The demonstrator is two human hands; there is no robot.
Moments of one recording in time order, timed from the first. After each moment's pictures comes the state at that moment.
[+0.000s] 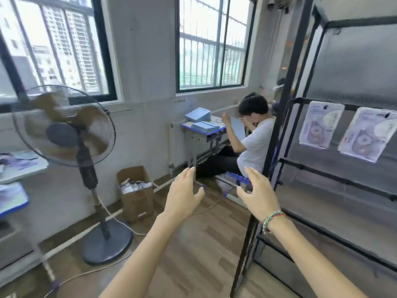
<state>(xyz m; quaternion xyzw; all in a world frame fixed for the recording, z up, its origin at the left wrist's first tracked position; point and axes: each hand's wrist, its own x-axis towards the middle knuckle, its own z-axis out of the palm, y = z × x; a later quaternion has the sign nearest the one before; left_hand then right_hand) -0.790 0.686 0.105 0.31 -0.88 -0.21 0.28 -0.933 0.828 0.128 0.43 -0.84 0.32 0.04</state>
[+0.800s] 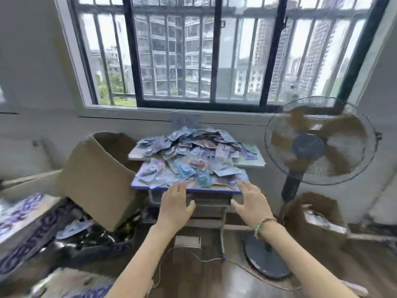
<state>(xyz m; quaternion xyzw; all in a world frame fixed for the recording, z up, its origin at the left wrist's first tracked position) -0.184 0.496 0.061 0.73 -0.64 -0.02 0.24 -0.392 0.450 0.082 0.80 -0.57 0.19 -0.06</state>
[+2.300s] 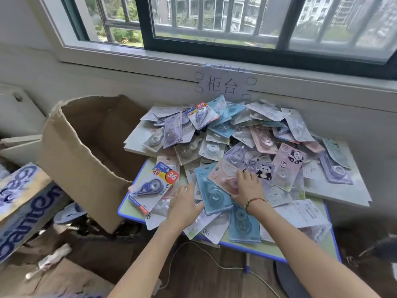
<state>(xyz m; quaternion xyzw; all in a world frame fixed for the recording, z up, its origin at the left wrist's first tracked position) 0.000 0.115 -0.064 0.81 -0.51 -0.24 0.17 -0.155 -0.019 -0.081 0.84 -0.53 -0.04 -0.07</state>
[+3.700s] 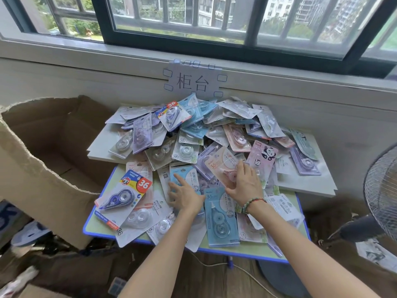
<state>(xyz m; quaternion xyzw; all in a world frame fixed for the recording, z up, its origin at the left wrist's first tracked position) -0.057 0.025 -0.080 0.88 -0.33 -0.31 0.16 -0.201 -0.035 -0.056 0.81 -0.58 0.07 -0.06</state>
